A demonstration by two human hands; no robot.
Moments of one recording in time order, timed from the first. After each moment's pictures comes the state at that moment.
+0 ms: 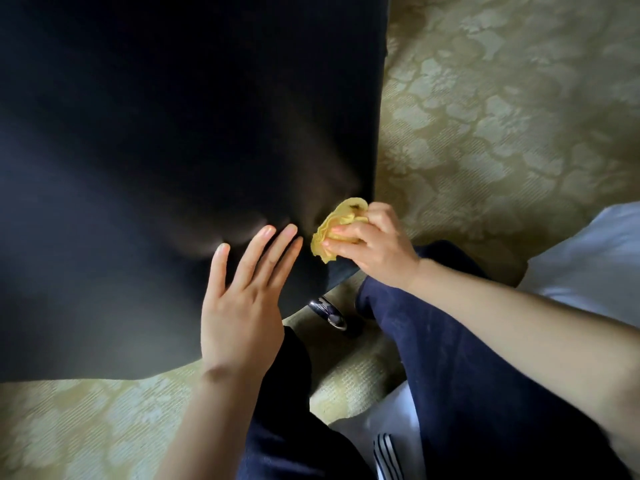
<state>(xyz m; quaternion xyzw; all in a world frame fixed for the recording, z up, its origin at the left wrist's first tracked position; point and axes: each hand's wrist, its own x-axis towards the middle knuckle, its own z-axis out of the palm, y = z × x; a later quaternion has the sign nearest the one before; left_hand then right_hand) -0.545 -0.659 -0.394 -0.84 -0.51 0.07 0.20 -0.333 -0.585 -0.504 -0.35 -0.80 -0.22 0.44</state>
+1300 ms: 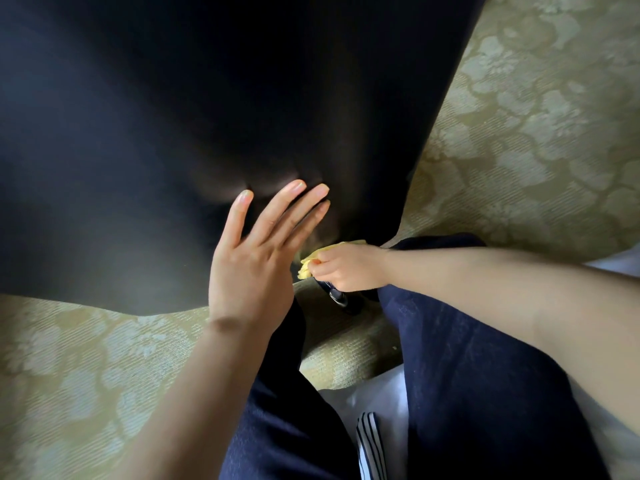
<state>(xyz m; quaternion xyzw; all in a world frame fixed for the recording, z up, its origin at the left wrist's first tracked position) -0.547 -0.658 -0.403 -0.82 -0.50 0.07 0.27 -0.387 -0.576 -0.559 -0.06 -0.92 -0.34 -0.16</state>
